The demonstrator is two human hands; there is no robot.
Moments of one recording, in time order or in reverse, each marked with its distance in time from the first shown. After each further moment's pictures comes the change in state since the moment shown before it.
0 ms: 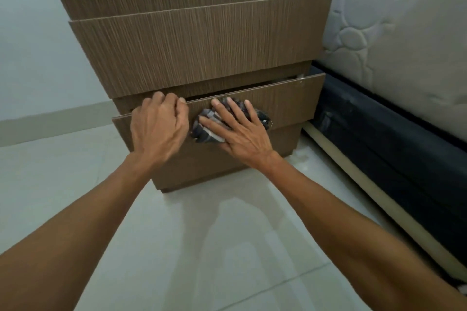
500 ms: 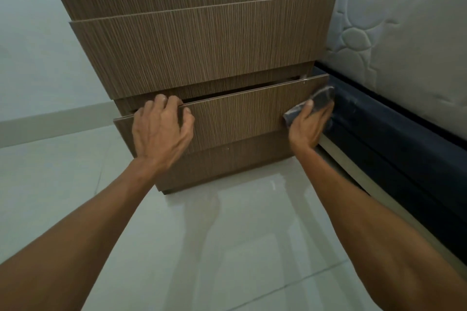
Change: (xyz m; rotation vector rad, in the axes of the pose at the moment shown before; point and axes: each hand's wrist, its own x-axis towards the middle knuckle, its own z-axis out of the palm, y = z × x) left_hand -0.006 -0.006 0.010 0.082 0.083 0.060; right_hand -0.030 0.073 -0.008 0.646 0.242 1.523
